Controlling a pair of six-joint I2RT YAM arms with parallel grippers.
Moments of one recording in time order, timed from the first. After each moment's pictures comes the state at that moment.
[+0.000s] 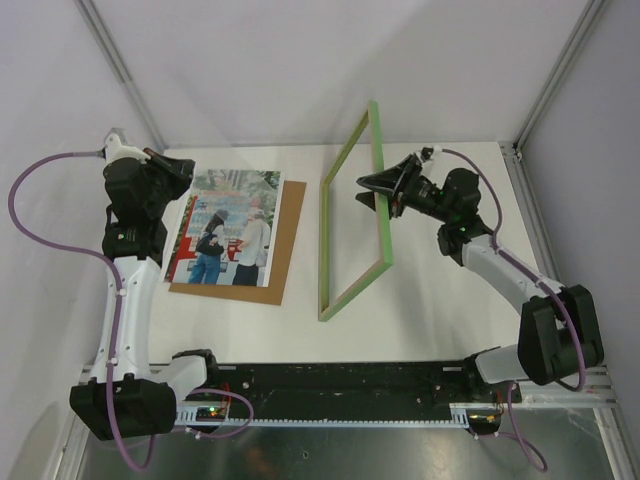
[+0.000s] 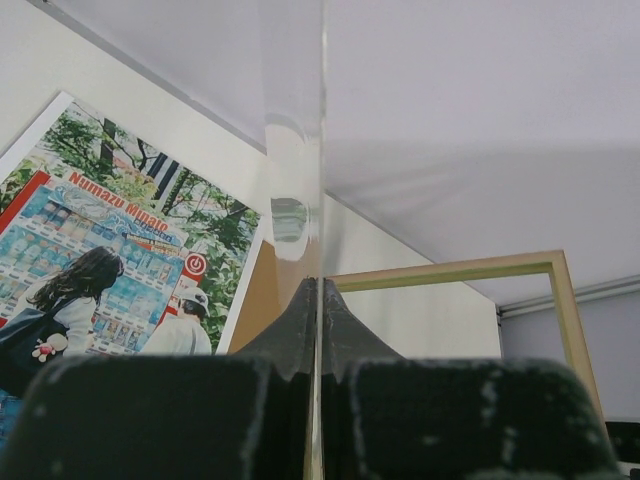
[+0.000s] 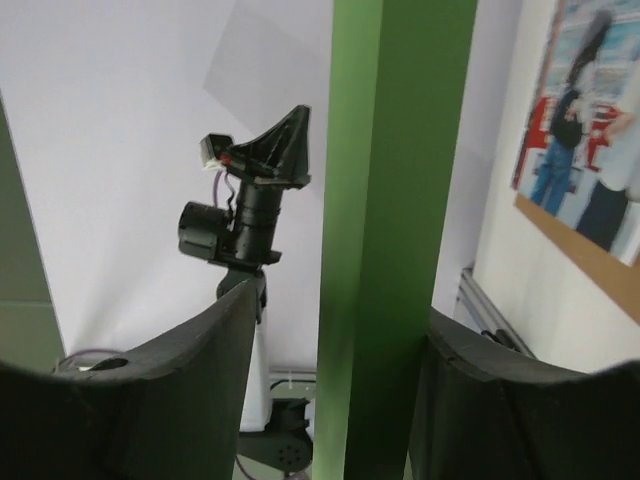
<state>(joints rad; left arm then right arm) 0.12 1.07 1.16 -0.26 0.11 -0.71 0.33 1.41 0.92 0.62 -0.75 1.59</state>
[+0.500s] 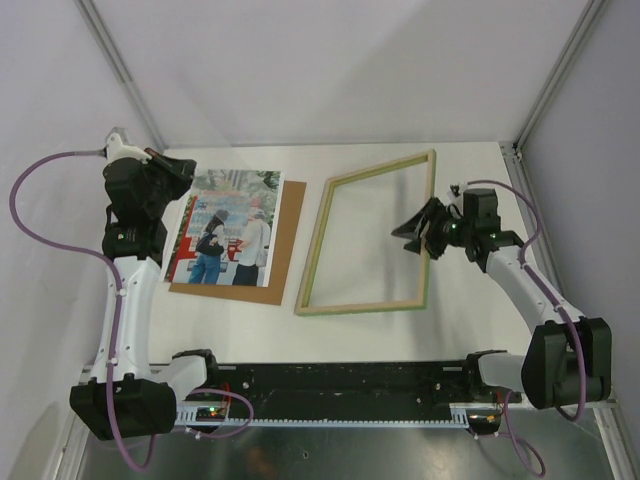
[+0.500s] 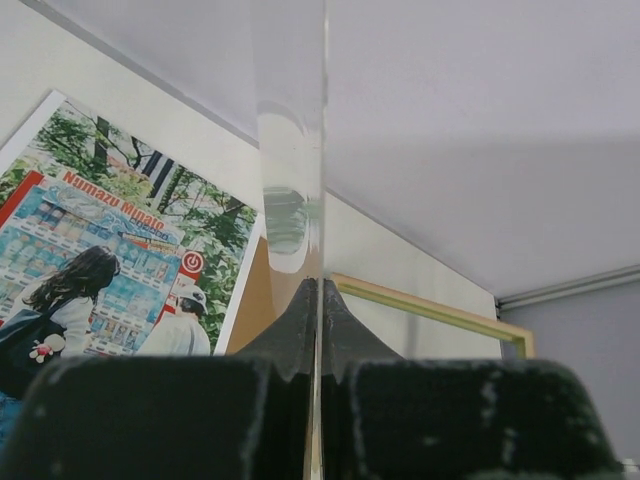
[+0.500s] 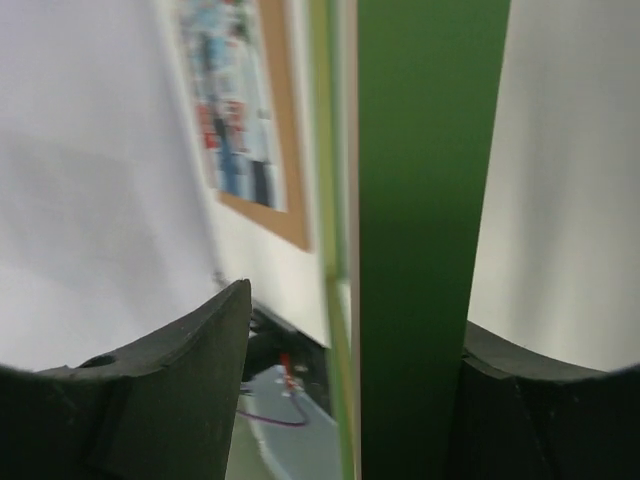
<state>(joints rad) 0.12 1.07 1.16 -0.26 0.12 -0.70 0.14 1.25 0.88 -0.26 -0.64 0.89</state>
